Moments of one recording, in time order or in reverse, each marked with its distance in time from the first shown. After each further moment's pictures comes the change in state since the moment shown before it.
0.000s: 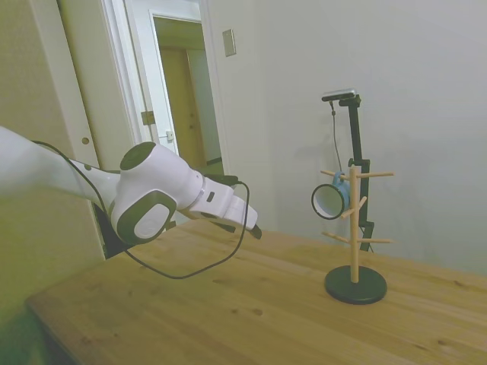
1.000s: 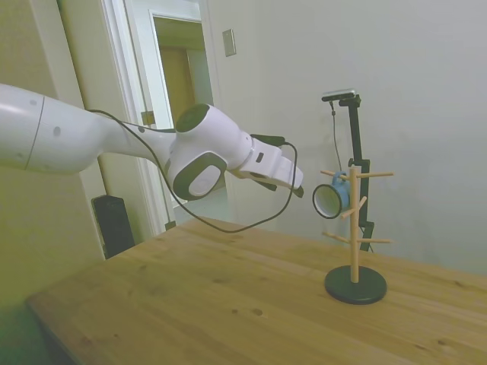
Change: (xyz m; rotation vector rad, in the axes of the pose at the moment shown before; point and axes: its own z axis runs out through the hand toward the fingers) arm 0.126 -0.044 0.035 0.054 0.077 0.138
